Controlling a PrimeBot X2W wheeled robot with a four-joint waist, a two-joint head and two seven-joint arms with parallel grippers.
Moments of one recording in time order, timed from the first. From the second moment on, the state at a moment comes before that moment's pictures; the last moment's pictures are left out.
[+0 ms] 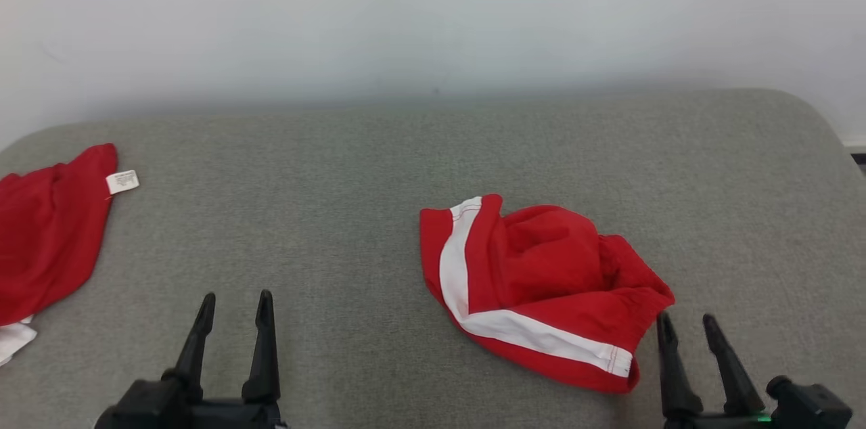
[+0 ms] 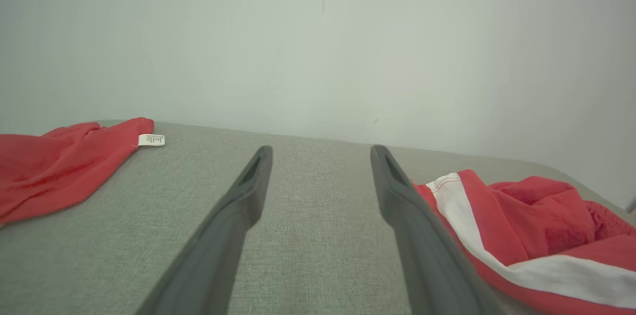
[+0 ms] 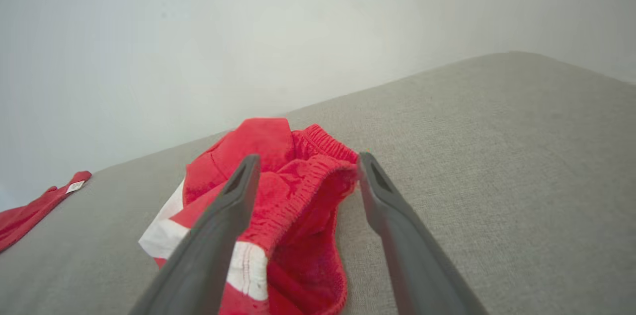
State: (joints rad) left arm -0.03 0.05 -0.03 0.13 -0.25 -0.13 -0.26; right arm 0.06 -0.12 0.06 0.17 0.41 0.13 -0.26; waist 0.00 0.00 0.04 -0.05
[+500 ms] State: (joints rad) left arm -0.38 0.11 -0.24 0.43 -0.25 -0.13 -0.26; right arm 0.01 -0.05 0.06 0.08 0.36 0.13 -0.26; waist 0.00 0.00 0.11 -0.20
